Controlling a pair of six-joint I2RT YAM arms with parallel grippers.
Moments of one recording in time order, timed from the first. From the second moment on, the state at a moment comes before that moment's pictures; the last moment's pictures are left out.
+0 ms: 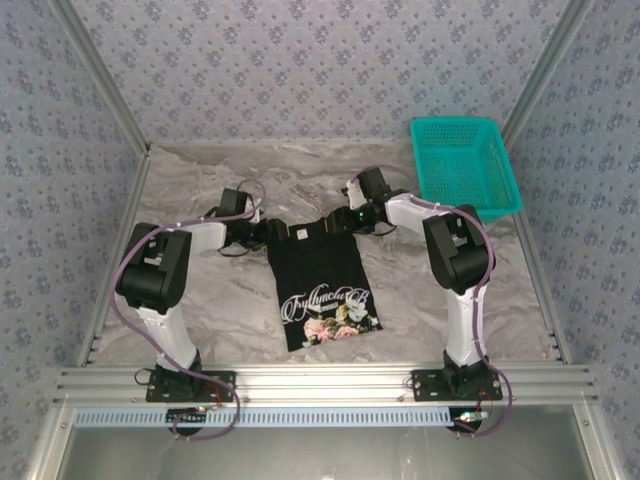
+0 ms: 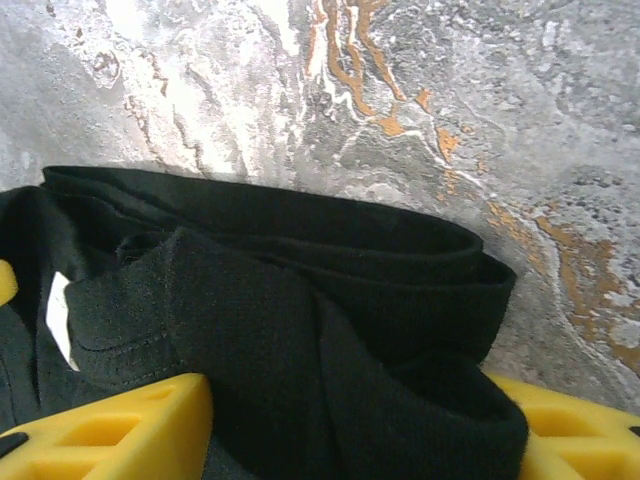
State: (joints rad) left arm -0.27 1.85 0.99 -0.09 0.54 -0.53; right arm 0.40 2.08 1.40 -0.35 -0.50 0.29
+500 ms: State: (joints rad) left arm -0.27 1.89 0.99 -0.04 0.57 -0.55; right arm 0.40 2.10 1.37 -0.24 -0.60 0.38
